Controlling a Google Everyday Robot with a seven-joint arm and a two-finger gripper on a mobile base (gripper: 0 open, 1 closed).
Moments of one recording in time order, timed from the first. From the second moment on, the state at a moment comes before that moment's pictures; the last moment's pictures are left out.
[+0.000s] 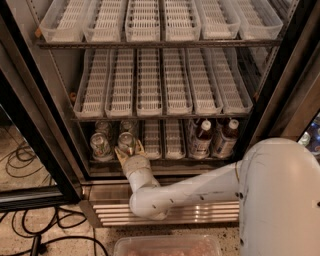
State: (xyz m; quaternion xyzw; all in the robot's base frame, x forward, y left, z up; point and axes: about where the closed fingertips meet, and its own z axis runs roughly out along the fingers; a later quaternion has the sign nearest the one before) arm 0.669 0.103 0.598 -0.18 0.71 0.07 0.68
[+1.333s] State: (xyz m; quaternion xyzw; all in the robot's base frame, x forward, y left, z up) arm 0.669 0.102 0.605 -0.17 0.71 0.09 0.67
